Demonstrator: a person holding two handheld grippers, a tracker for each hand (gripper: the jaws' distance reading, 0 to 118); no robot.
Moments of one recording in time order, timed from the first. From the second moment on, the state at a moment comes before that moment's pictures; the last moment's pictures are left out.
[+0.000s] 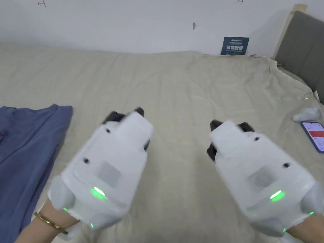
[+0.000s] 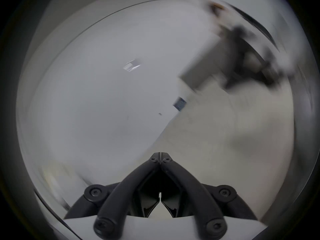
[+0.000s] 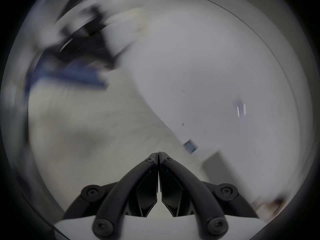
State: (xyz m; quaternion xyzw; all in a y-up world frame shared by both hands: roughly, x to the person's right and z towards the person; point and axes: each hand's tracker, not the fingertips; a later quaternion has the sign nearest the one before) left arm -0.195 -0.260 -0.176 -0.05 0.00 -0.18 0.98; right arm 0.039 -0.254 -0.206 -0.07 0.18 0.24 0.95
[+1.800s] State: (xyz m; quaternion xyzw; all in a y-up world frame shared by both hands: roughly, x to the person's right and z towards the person) left arm -0.202 -0.288 -0.166 -0.06 0.13 -0.09 0.98; right arm 0.063 -0.270 -0.189 -0.07 0.05 0.06 0.99
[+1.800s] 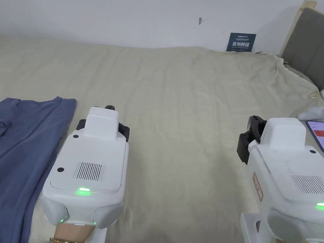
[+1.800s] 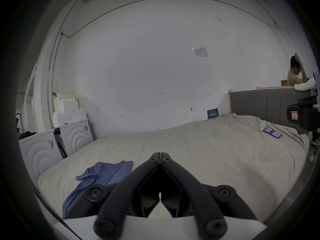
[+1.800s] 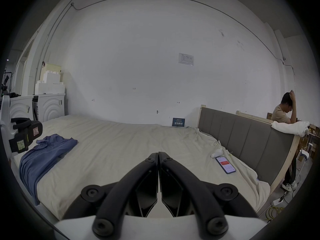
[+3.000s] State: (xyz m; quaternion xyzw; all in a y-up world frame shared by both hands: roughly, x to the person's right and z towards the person) left arm -0.201 -0.288 -0.168 -0.06 0.13 -0.09 0.99; right arm 0.063 -0.270 -0.187 -0.07 0.05 0.07 0.99
